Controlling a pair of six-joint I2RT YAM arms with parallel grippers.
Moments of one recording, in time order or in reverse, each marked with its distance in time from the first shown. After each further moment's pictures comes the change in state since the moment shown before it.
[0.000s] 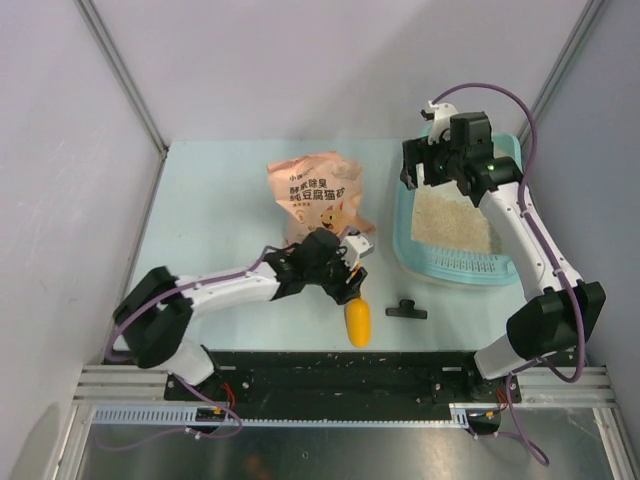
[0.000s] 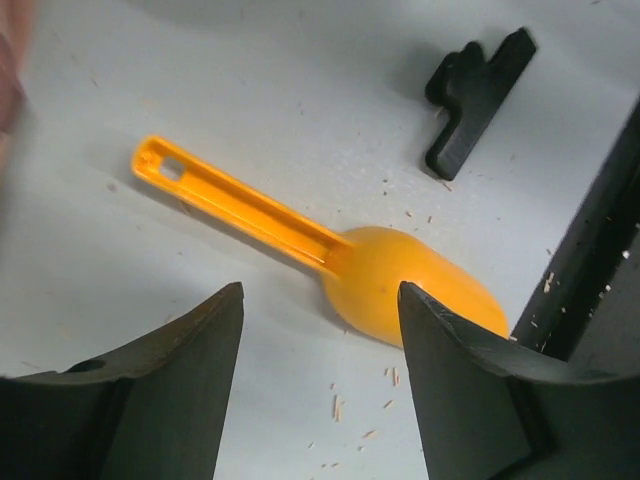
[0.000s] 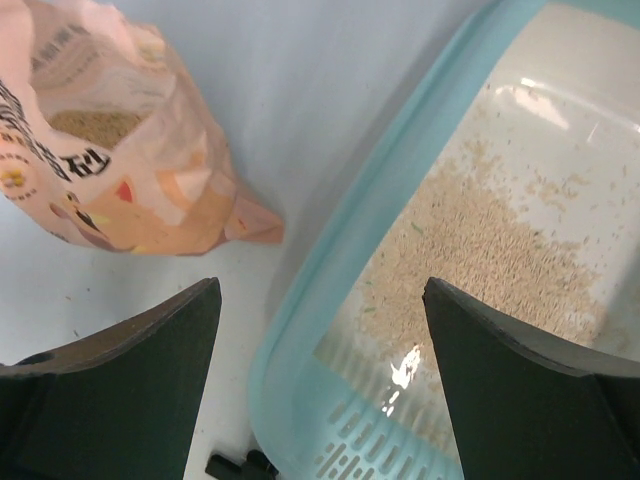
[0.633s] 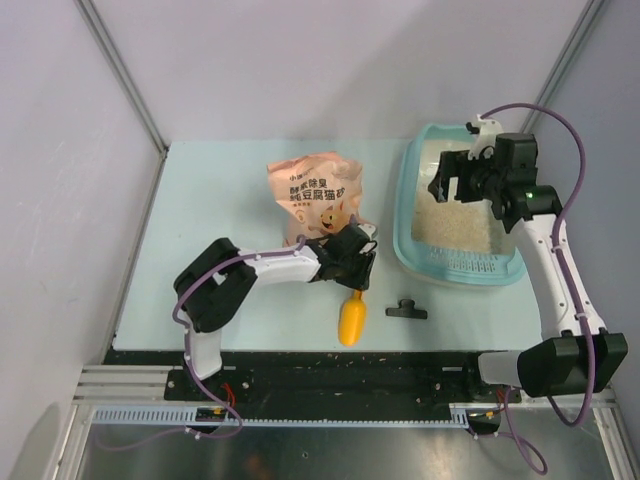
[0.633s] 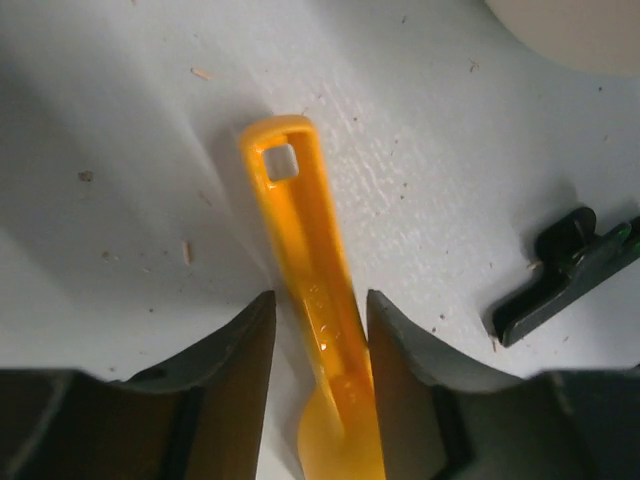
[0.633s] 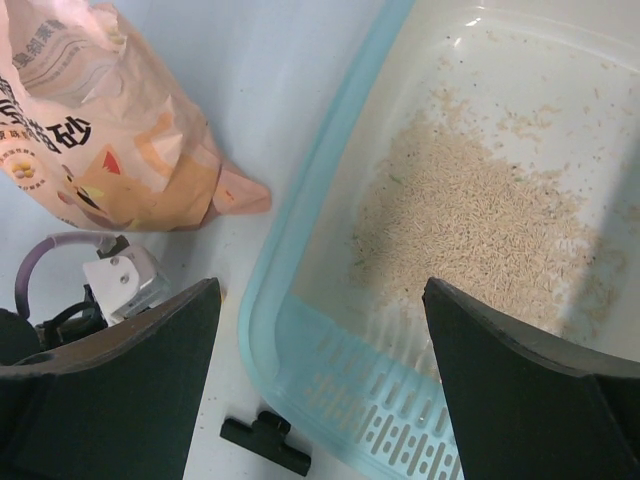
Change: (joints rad) left arm -0.023 0.407 0.269 -0.112 -0.170 -0.488; right arm -0.172 -0.219 -0.211 0.006 -0.117 0.058
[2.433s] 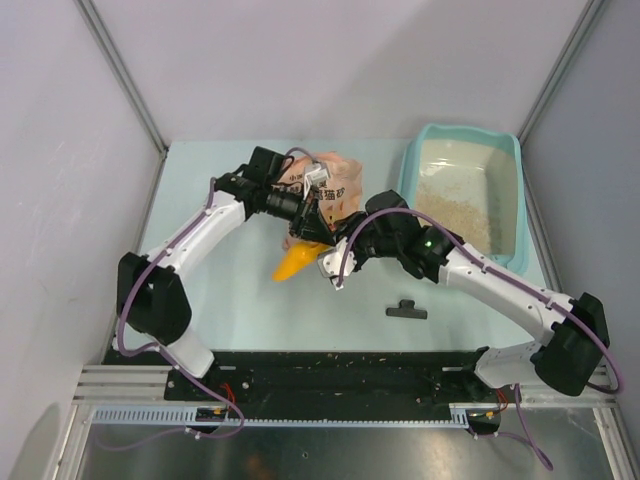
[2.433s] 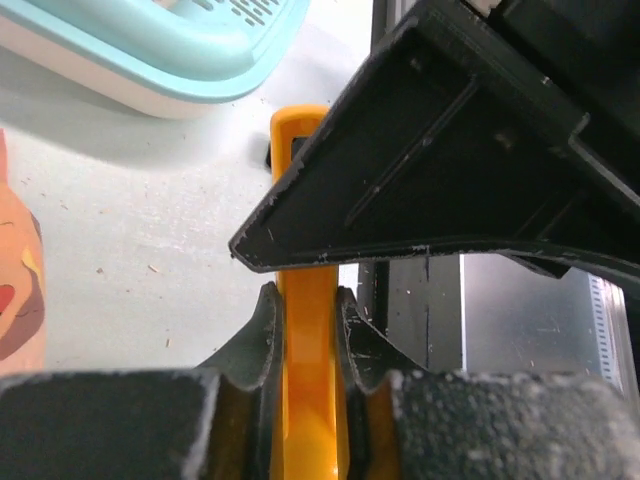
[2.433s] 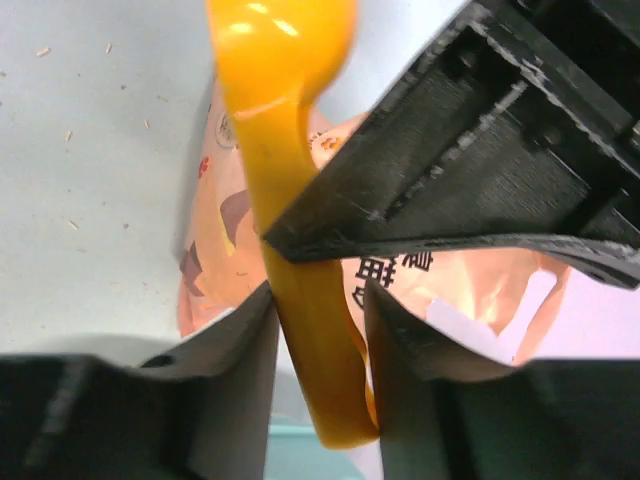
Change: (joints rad) left arm 0.460 -0.263 0.267 -0.517 1.041 0.763; right arm 0.731 0.032 -0.231 0.248 -0.002 -1.457
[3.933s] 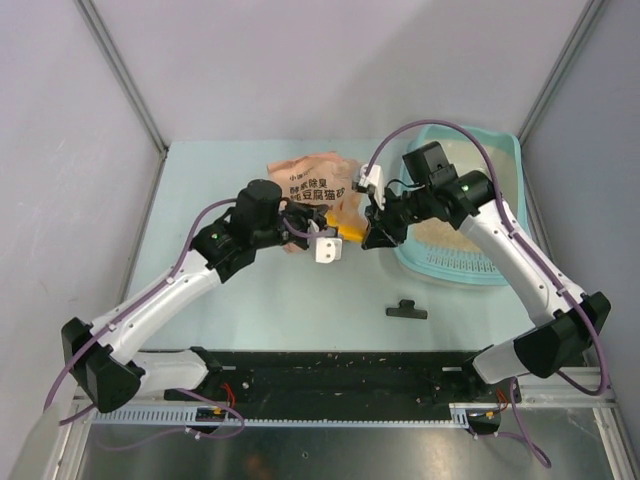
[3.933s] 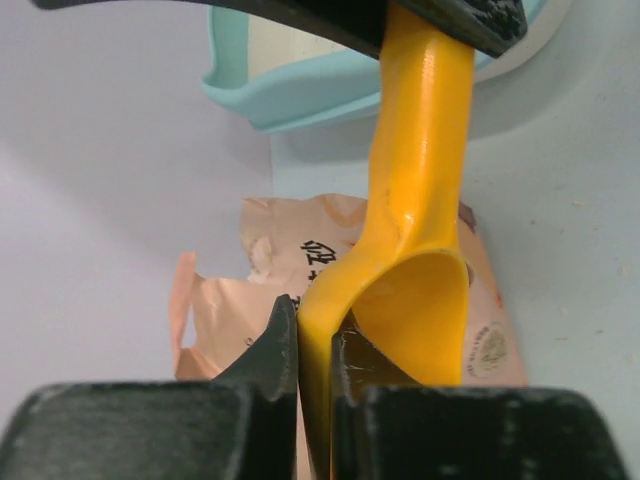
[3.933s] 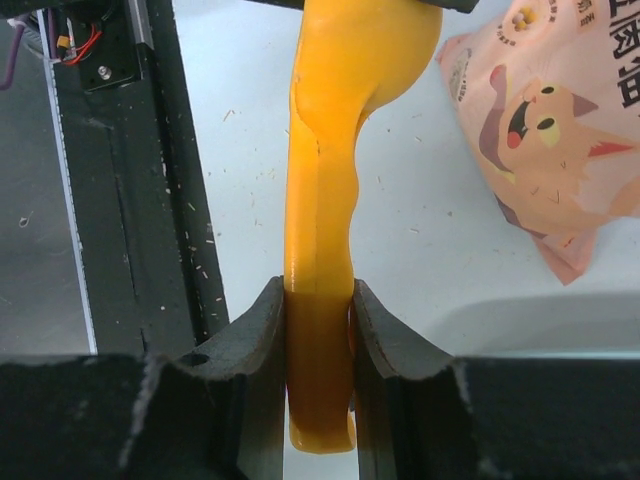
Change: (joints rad) left arm -0.269 -0.424 -0.267 0.343 -0.767 0.884; right arm -0.274 0.112 0.417 -0.624 -0.439 0.885
